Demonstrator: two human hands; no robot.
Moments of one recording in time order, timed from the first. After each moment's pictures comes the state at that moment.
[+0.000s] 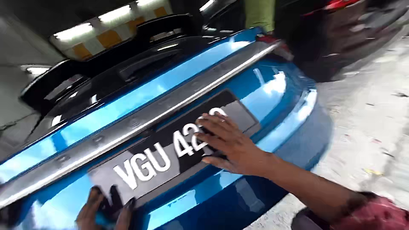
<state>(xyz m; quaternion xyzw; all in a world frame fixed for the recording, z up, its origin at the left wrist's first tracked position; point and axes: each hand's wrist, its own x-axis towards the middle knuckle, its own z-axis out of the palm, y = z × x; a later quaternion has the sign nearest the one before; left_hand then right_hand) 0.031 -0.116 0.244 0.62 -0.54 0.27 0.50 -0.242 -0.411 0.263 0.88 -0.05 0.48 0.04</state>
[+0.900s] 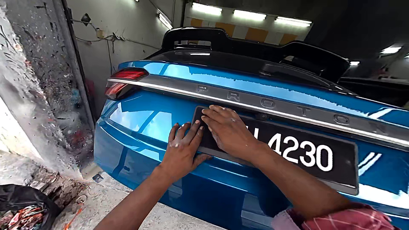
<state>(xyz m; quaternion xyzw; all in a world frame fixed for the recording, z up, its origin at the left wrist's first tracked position) 0.037 -0.114 0.240 0.74 -0.49 0.39 0.26 -0.053 -0.285 0.345 0.93 0.16 0.29 0.17</state>
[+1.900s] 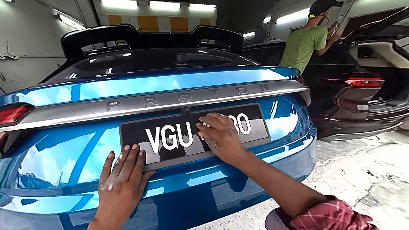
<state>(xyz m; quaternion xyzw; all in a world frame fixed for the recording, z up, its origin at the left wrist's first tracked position) 0.046 -0.115 0.234 0.67 -0.54 0.46 0.20 -0.158 -0.382 0.295 0.86 -0.02 0.49 0.13</state>
